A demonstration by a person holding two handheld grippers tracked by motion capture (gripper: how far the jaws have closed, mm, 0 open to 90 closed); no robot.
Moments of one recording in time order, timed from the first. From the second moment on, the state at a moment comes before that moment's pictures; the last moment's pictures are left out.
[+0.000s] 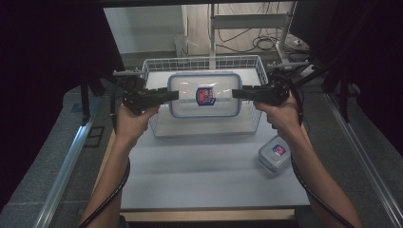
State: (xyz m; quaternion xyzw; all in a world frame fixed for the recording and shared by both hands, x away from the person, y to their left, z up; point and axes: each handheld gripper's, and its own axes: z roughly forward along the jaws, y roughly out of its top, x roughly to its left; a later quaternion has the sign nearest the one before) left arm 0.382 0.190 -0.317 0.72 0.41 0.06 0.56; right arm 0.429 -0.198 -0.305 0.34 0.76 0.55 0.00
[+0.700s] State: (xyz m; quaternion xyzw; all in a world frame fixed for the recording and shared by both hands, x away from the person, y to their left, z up) left arm 0.434 0.191 -0.305 0.71 0.43 0.05 0.55; right arm 0.483 -0.195 -0.293 0.36 0.75 0.55 0.00
